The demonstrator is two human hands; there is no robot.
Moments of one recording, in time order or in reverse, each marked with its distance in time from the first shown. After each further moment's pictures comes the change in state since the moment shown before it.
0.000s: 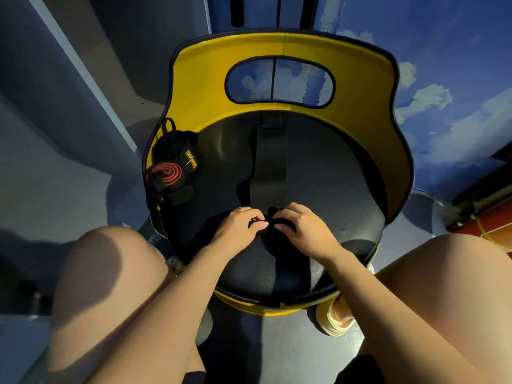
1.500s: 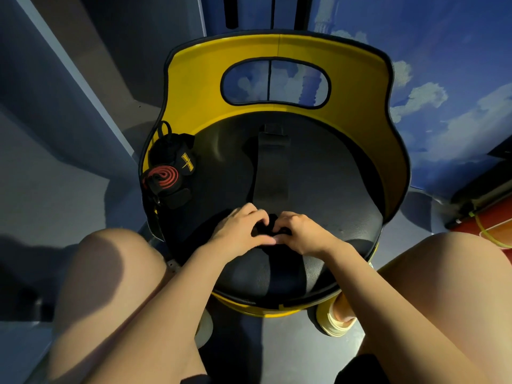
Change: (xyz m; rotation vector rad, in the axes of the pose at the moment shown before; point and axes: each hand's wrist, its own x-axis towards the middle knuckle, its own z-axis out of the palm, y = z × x) left_hand -0.003 0.011 -0.010 0.272 -0.112 0.113; right_hand 0.009 0.003 -0.005 0.076 -0.273 0.000
